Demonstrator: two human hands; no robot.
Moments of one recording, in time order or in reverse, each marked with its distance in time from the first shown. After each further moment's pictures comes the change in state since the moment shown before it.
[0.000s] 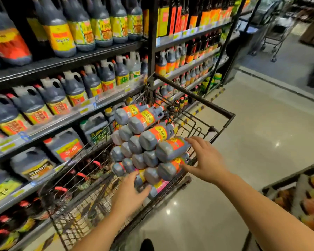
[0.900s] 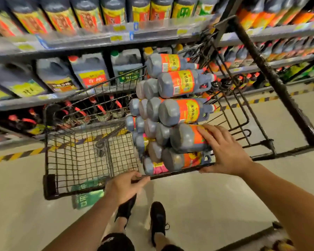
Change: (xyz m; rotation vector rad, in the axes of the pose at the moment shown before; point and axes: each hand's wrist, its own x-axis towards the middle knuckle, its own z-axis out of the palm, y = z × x) left_hand 0.007 -0.053 0.124 0.018 -0.046 -0.541; right_hand 0.127 0.116 0.101 -0.156 -0.468 -0.586
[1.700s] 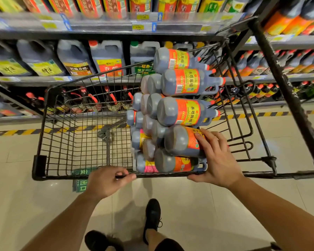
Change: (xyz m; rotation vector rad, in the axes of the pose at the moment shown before) left_hand -0.021 -0.042 -0.009 0.174 0.305 0.008; right_hand 0.012 -0.027 0.035 0.073 0.162 -0.121
